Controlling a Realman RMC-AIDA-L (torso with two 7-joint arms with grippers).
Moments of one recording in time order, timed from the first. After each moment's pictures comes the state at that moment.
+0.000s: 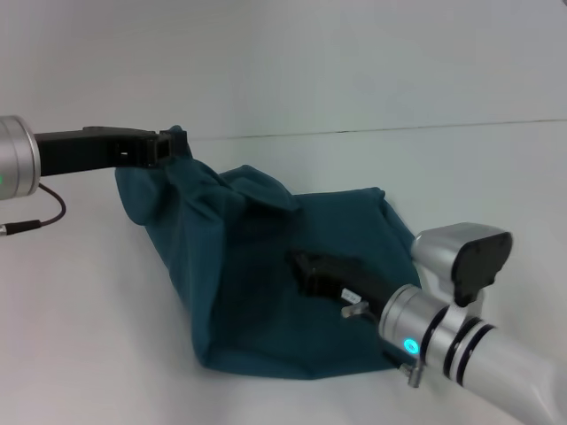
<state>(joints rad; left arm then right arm) -0.48 -2.17 1.00 1.39 2.11 1.29 -2.38 0.65 2.09 0.18 0.37 -2.05 -0.82 0.67</state>
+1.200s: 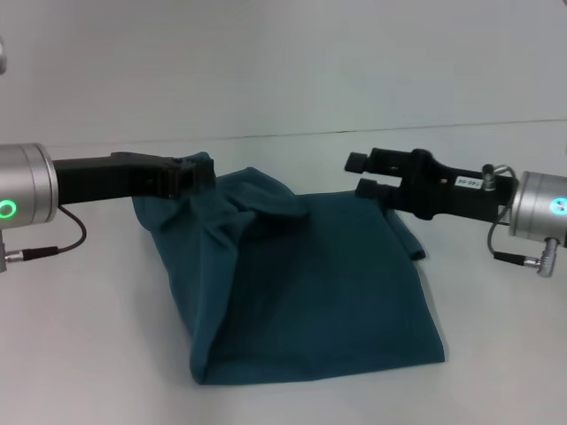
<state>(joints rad) -0.48 -2.17 1.00 1.31 2.04 1.35 -2.29 0.75 2.02 -0.29 -0.35 -2.14 -1.38 2.25</state>
